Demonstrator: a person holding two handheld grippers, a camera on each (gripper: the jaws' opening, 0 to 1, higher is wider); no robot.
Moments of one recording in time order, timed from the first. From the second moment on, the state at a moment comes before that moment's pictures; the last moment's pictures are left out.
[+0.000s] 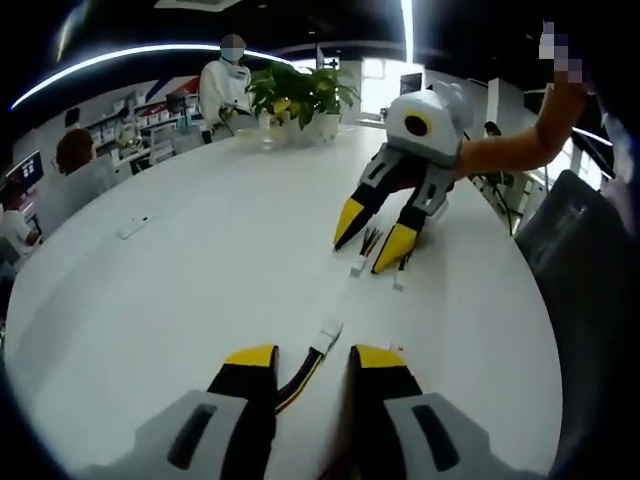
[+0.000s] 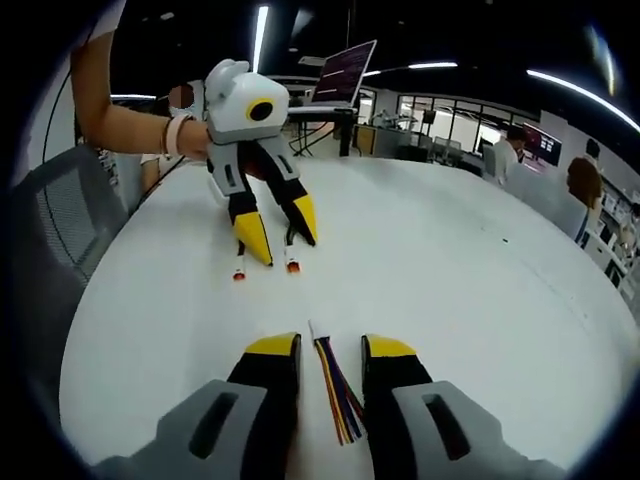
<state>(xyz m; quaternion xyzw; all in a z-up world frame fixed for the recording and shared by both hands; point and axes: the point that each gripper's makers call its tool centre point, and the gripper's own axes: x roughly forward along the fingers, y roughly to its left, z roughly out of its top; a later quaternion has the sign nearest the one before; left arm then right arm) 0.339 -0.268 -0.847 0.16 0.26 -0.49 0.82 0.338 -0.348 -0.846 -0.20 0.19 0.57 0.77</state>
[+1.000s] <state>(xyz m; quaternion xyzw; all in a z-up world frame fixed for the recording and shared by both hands) 0.327 -0.271 -0.839 0.11 0.16 -0.53 0.82 0.336 -0.353 -0.849 -0.11 0.13 0.61 0.77</state>
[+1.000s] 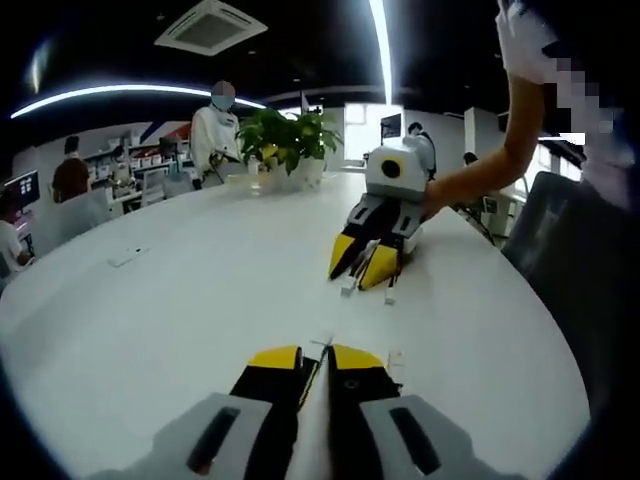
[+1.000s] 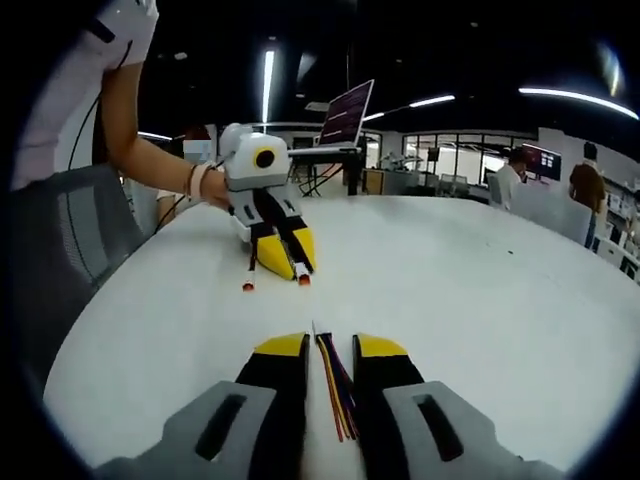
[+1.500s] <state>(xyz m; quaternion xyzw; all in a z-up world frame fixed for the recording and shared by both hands) 0.332 -0.277 -0.837 0.05 0.14 -0.54 0.83 0.336 -0.345 -0.848 -0.10 0.12 0.62 0.77</state>
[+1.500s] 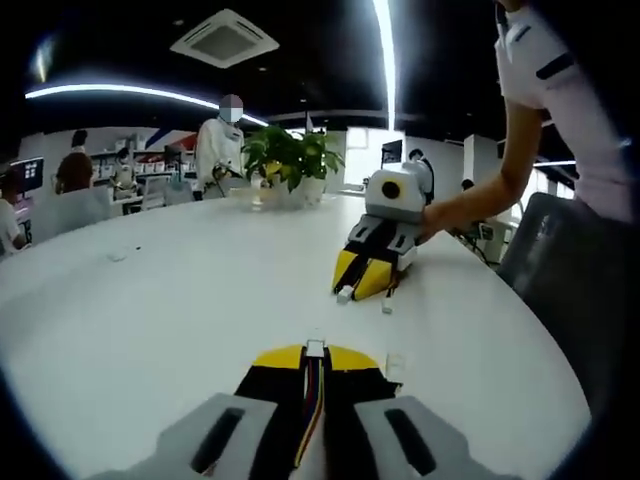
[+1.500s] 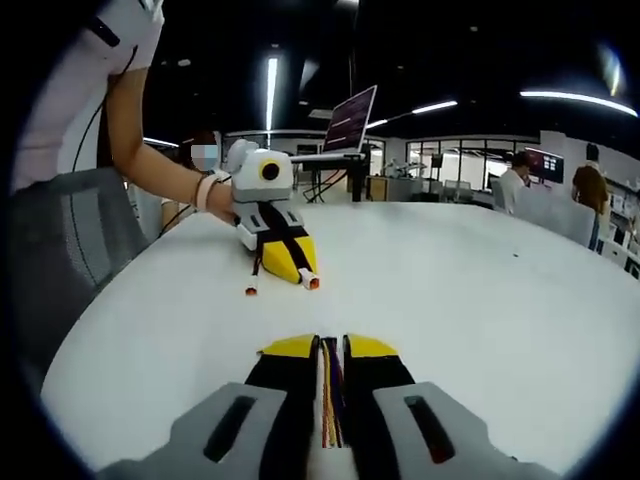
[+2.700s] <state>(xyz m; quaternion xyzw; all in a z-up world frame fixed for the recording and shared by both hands) 0.329 -0.280 -0.823 0.10 0.13 -0.58 0.80 0.322 -0.326 -0.822 -0.09 0.11 0.65 0.75</state>
